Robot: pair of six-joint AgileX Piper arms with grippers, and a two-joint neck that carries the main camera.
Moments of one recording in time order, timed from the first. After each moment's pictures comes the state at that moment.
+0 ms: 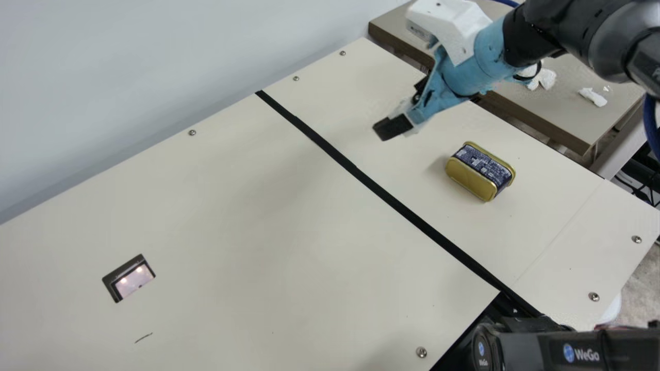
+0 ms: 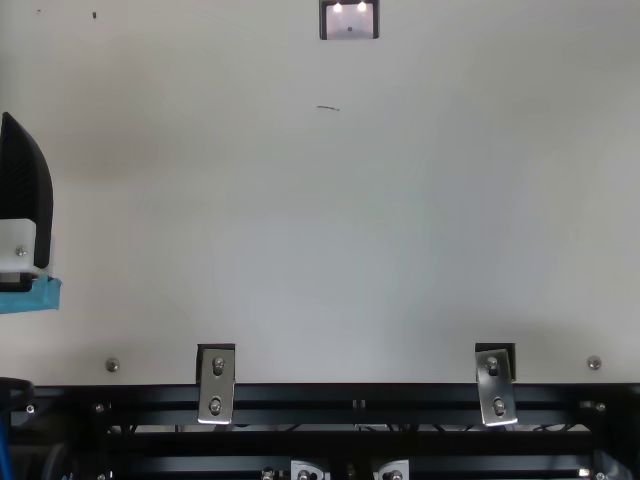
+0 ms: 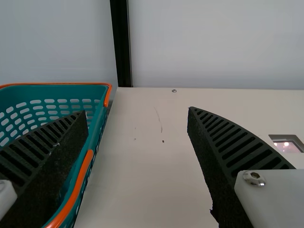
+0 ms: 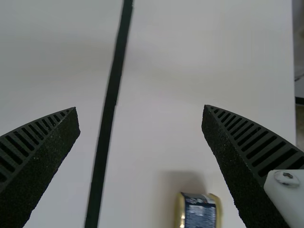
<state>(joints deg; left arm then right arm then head) 1.1 28.2 -10.2 -15.2 3.1 12.4 -40.1 78.4 -62.3 27.7 51.9 -62.0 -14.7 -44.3</state>
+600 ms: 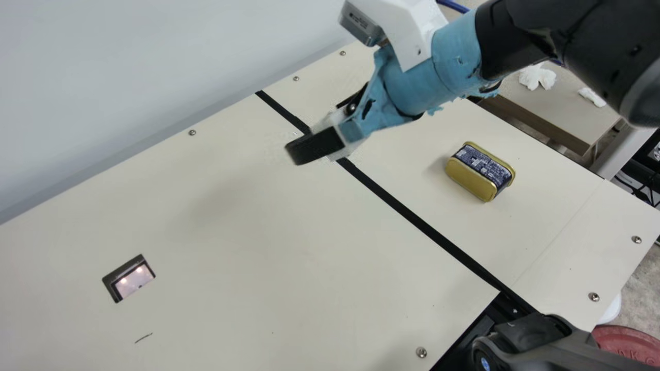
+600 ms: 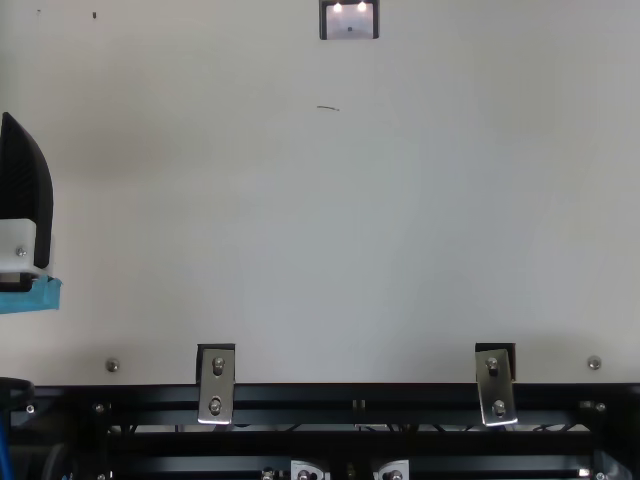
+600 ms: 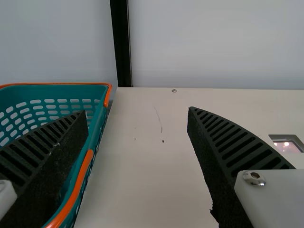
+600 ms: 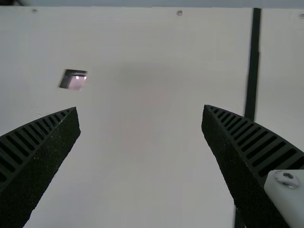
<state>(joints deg) 1.1 28.2 -10.2 -15.2 3.1 12.4 -22.3 64.2 -60.7 35.9 62.1 -38.9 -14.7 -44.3</state>
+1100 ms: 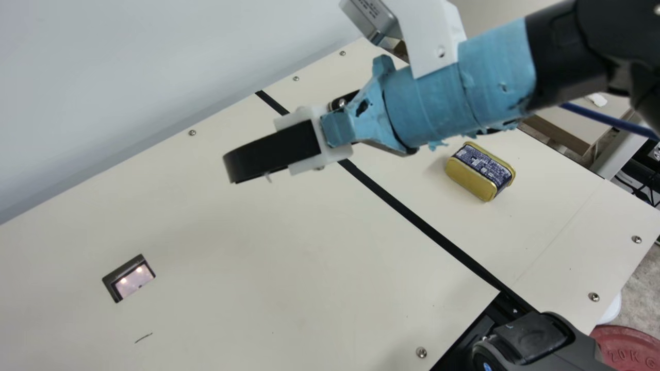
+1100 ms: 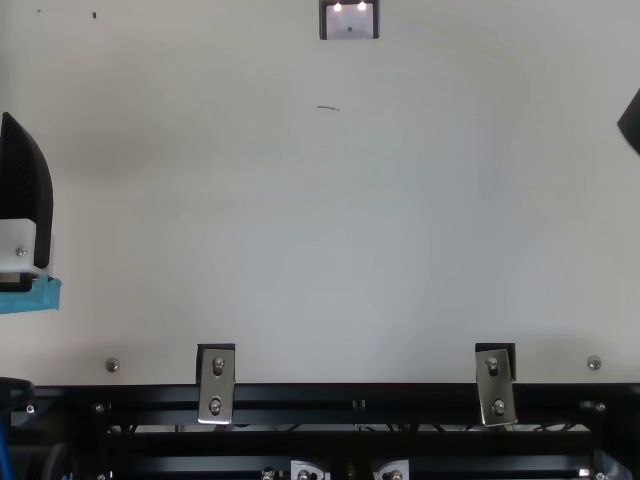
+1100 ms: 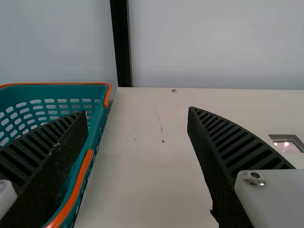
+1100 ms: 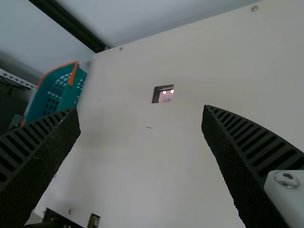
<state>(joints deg) 1.1 28.2 -10.2 -15.2 3.1 12.4 -19.7 52.8 -58.8 48.1 69.2 -20.2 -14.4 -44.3</state>
